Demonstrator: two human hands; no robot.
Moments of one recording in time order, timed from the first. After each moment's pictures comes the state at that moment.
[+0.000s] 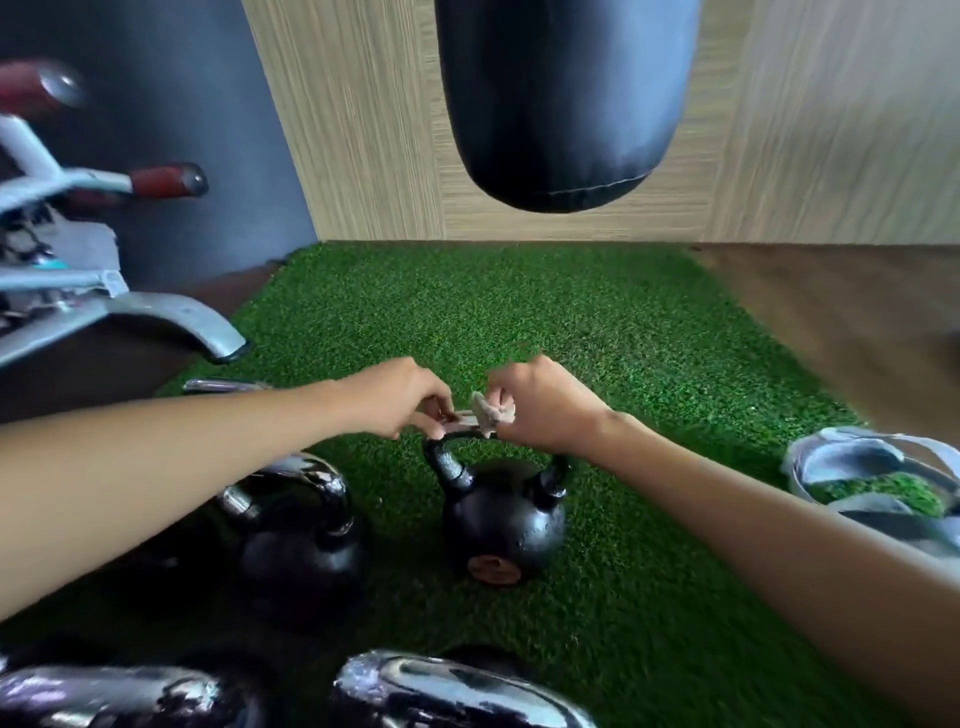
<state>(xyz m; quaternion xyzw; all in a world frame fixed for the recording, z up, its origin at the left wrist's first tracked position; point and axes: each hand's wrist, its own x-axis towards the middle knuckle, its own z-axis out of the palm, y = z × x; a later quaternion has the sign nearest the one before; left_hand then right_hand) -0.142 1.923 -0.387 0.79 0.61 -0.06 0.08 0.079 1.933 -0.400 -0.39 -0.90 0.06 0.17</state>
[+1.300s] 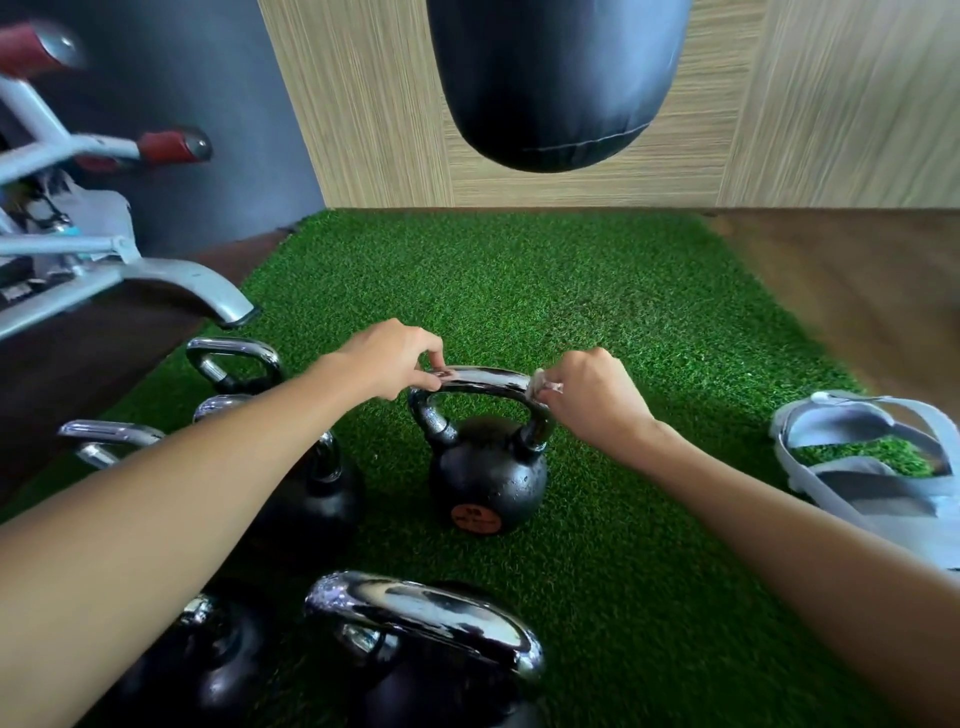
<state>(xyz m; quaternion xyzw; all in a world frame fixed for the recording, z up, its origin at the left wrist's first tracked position) -0.110 1.905 -0.391 0.72 0.69 -0.05 0.02 0.145 1.917 -0.441 -0.52 -0.82 0.12 0.21</state>
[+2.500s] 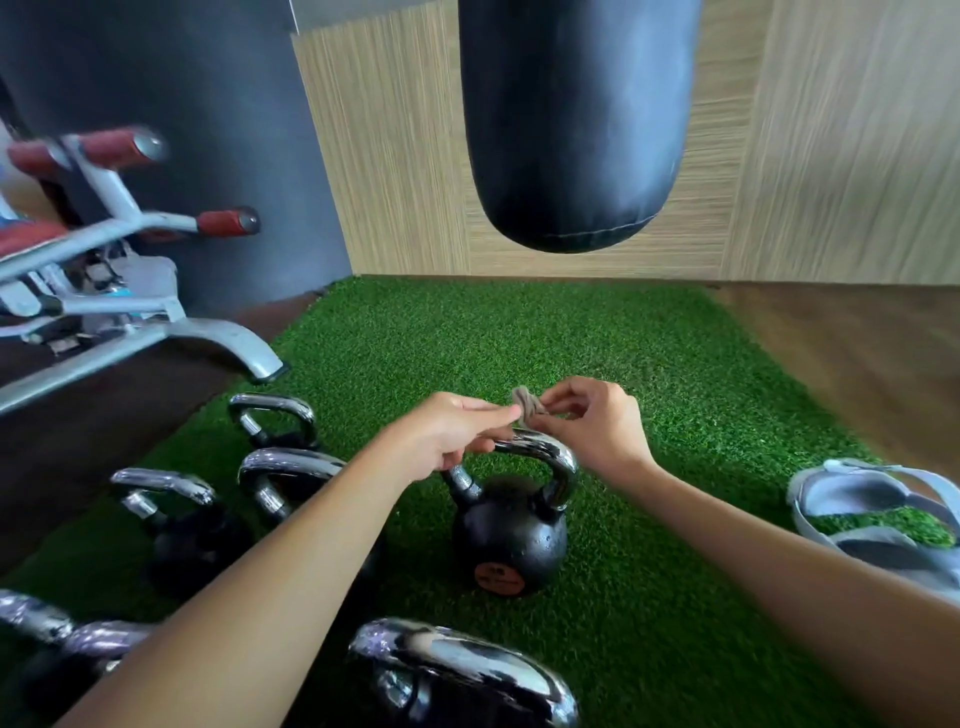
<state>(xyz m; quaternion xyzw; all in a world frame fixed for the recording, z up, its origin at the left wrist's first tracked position) -0.059 1.861 -0.373 0.47 0.69 0.32 0.44 0.127 1.908 -0.413 -0.46 -0.71 0.30 0.43</state>
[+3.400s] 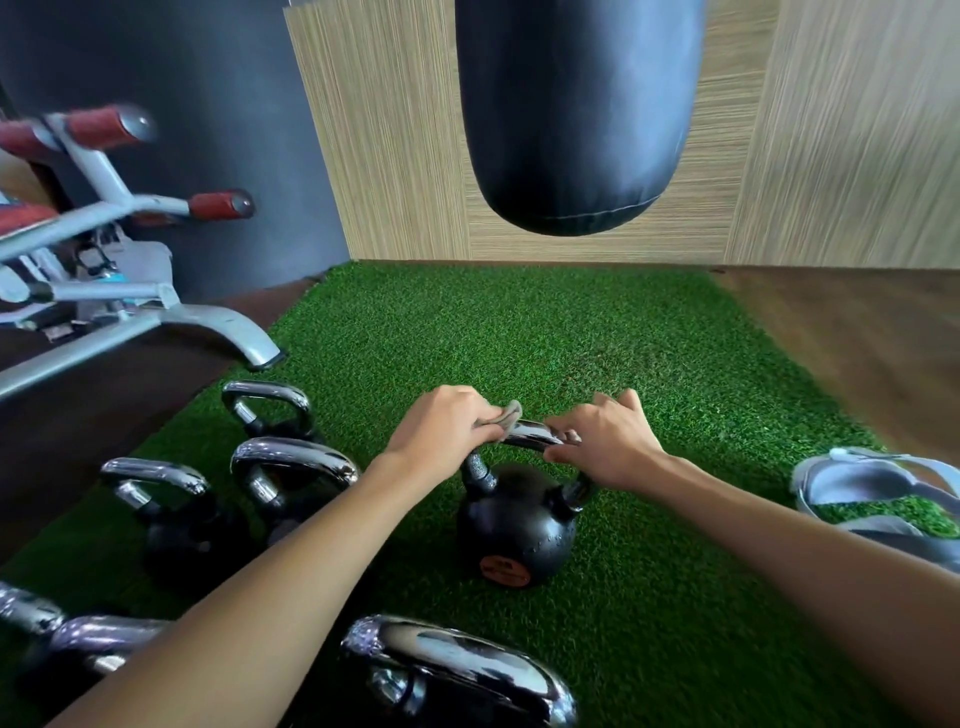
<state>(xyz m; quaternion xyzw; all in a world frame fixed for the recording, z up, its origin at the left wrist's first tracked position) -0.075 1.868 -0.409 0.76 0.62 0.19 -0.02 0.144 1.933 -0.440 -0.47 -0.87 0.01 0.14</state>
